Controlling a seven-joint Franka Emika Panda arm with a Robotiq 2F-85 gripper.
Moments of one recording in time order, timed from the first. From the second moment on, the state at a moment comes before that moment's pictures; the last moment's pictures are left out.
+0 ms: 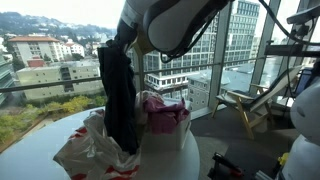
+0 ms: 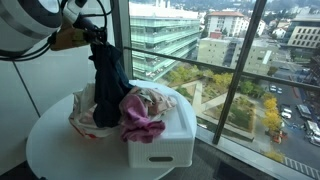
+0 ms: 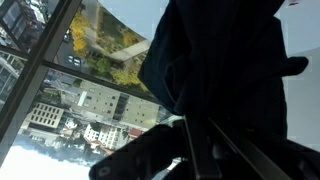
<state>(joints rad) -0.42 -0.45 0.55 -2.56 -0.35 3.09 0.34</state>
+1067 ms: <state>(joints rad) -0.24 -0.12 0.36 -2.59 -0.44 2.92 0.05</state>
